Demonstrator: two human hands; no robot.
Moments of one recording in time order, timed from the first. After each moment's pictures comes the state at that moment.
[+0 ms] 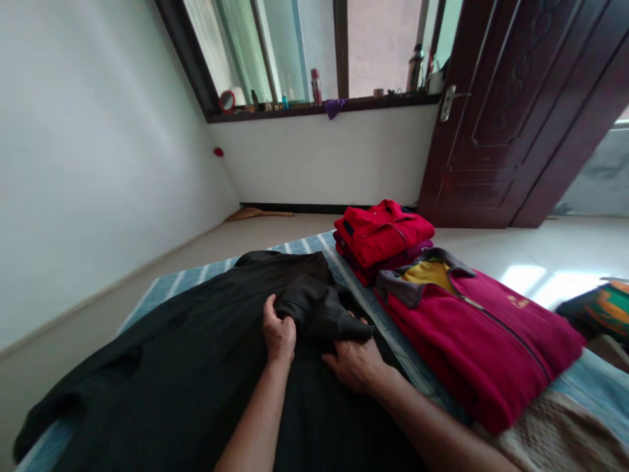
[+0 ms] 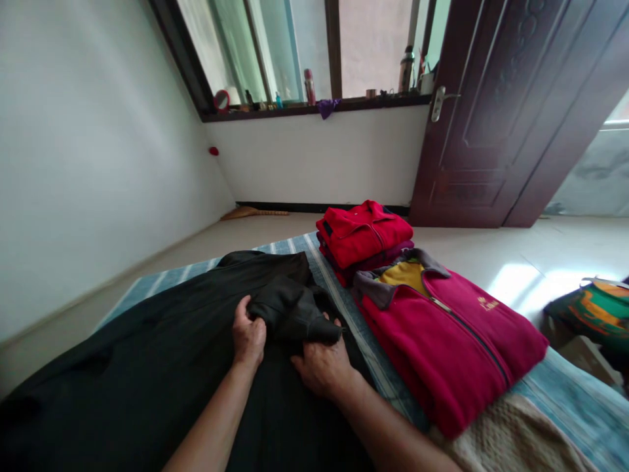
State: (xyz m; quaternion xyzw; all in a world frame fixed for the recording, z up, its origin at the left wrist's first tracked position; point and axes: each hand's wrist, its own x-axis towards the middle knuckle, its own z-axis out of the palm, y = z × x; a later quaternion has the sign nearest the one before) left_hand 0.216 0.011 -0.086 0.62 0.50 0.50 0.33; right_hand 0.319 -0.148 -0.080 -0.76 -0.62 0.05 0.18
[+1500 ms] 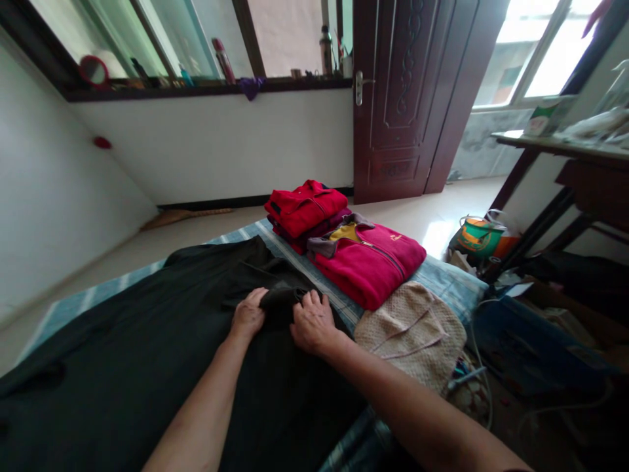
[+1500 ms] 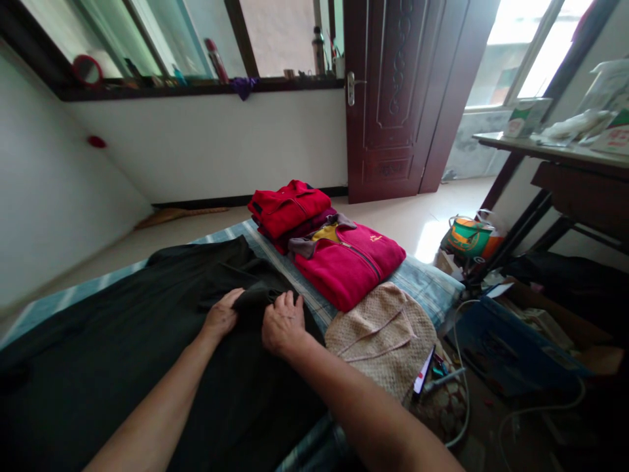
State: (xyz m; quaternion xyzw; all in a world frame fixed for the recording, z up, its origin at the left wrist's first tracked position) left_hand 0.227 -0.031 -0.077 0.92 0.28 0.20 0.18; right_hand 0.302 -0.232 -0.044 -0.83 -0.53 0.02 0.16
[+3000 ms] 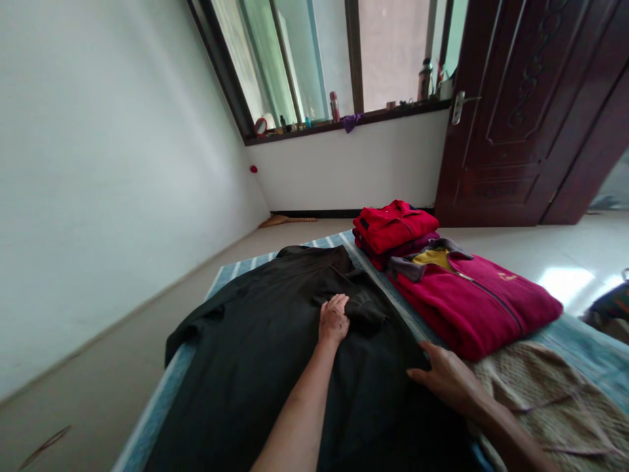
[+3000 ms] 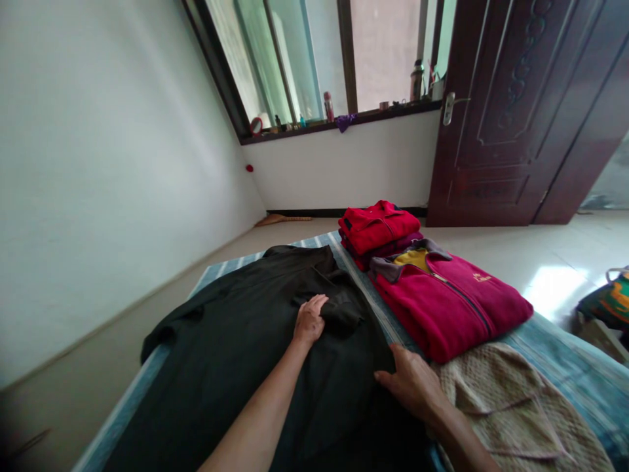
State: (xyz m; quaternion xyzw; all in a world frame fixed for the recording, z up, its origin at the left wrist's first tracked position) left_hand 0.203 -0.072 -0.088 0.92 0.34 0.16 0.12; right_hand 0.334 -0.315 -0.063 -0.84 -0.42 0.27 0.21
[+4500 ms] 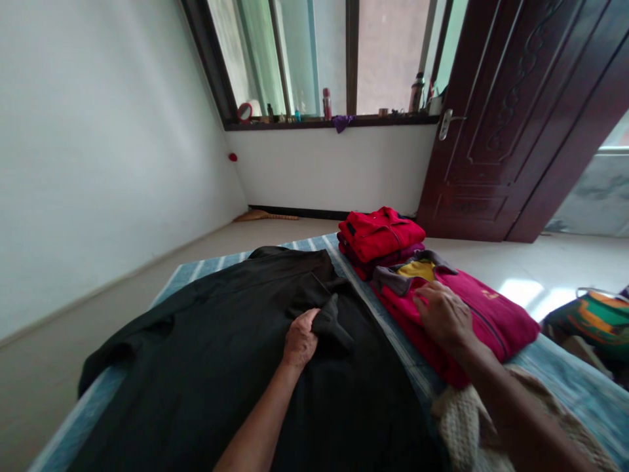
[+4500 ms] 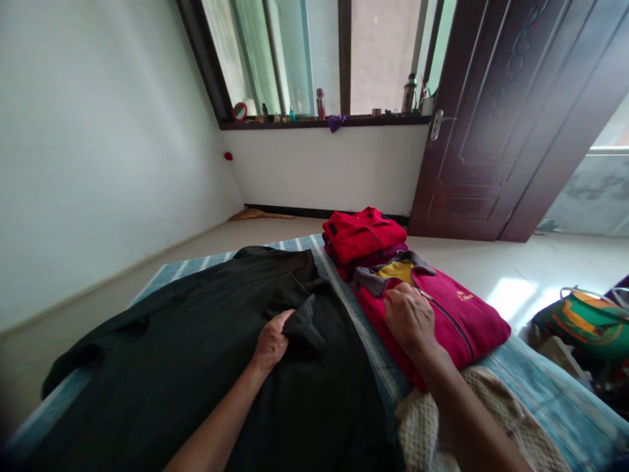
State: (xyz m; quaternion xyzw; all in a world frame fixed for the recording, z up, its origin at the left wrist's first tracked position) left_hand 0.194 -0.056 -0.082 0.86 0.33 0.28 0.26; right_hand 0.408 -0.264 0.008 -0.91 -0.40 -0.08 0.12
